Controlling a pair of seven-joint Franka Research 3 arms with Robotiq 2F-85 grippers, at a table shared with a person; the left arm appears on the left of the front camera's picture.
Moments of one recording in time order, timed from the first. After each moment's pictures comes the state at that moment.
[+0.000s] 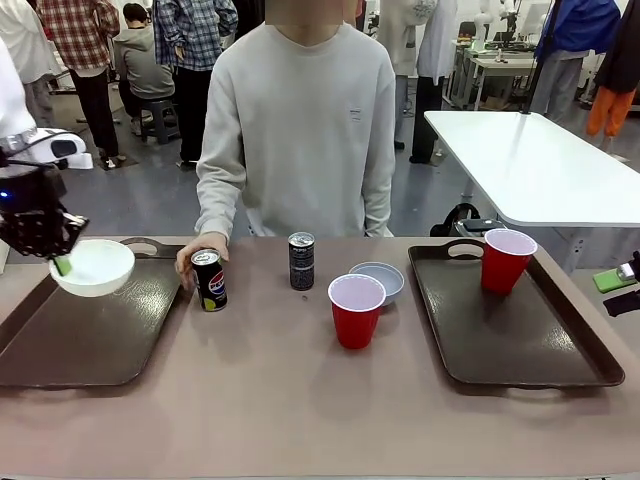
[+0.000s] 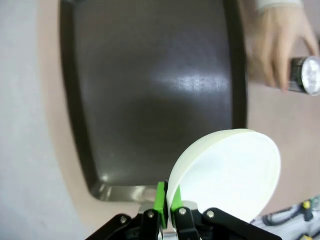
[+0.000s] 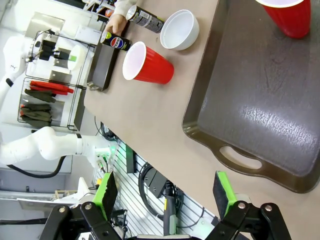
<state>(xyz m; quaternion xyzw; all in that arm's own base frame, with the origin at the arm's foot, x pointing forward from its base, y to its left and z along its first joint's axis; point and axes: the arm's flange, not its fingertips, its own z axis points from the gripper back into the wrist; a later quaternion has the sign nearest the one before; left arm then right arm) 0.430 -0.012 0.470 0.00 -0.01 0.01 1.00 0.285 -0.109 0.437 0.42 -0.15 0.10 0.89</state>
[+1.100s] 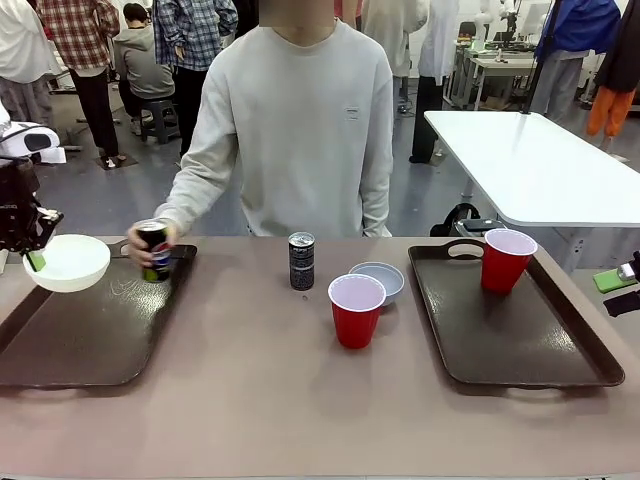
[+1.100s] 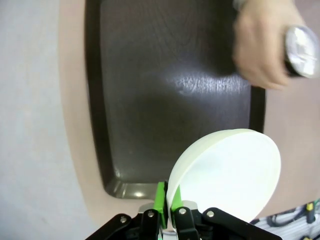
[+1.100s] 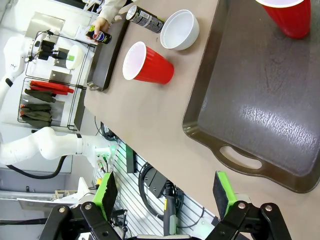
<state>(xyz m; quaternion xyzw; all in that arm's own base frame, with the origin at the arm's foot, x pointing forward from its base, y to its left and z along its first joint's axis) 0.428 0.011 0.472 0.01 -0.01 0.02 1.00 0.285 -0.109 0.437 0.42 -0.15 0.10 0.89</state>
